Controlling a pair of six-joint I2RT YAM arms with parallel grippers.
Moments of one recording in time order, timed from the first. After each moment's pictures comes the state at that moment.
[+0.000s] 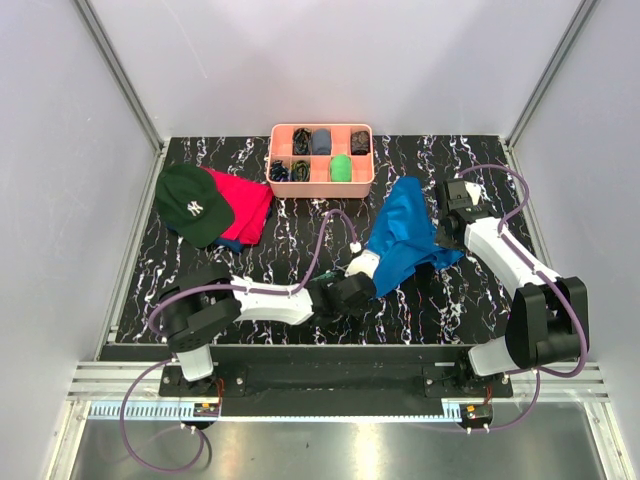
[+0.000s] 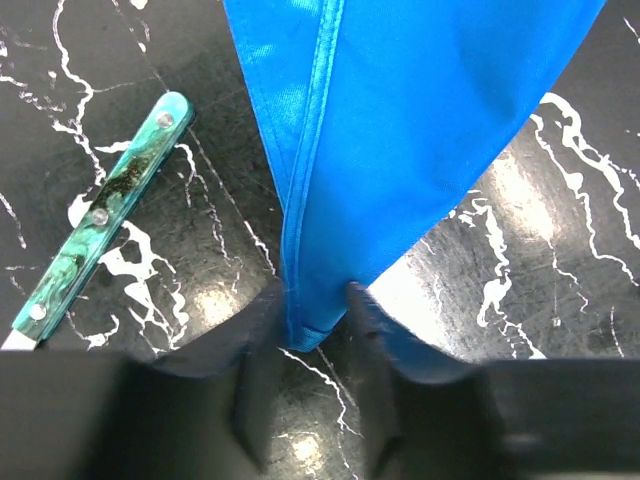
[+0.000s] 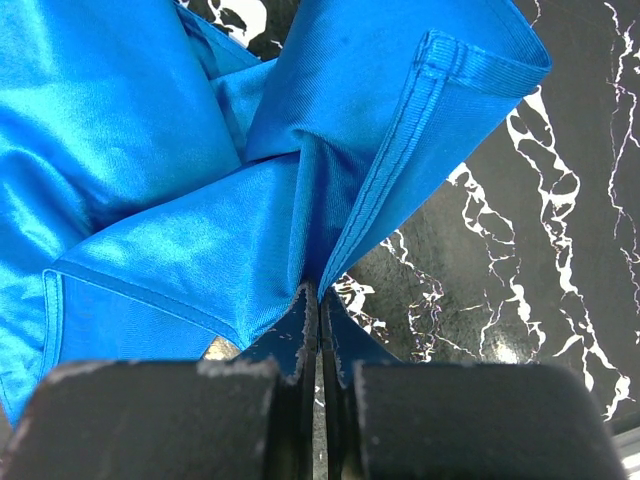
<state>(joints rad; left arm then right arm) -1.19 1.76 0.94 -0.02 -0.44 -0.50 0.20 1.44 1.03 -0.66 0.37 0.44</state>
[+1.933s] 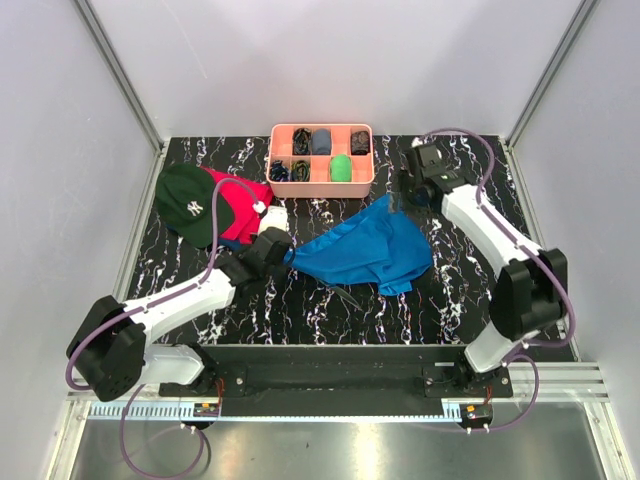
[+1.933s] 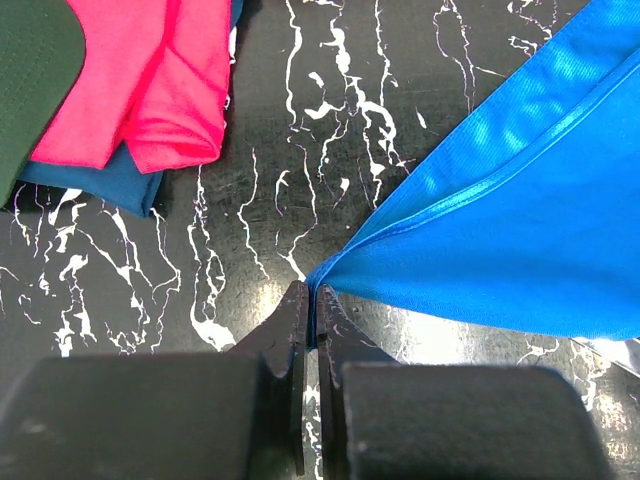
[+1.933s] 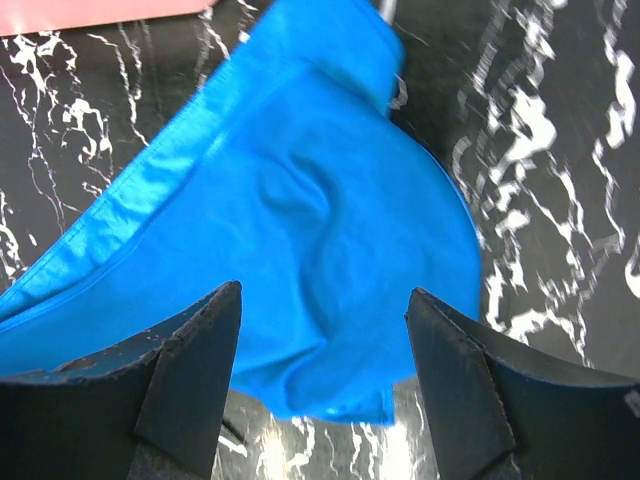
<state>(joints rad) -0.74 1.26 0.72 -0.24 -0.52 -0.37 0.34 1.63 1.39 -0.71 0.14 0.42</state>
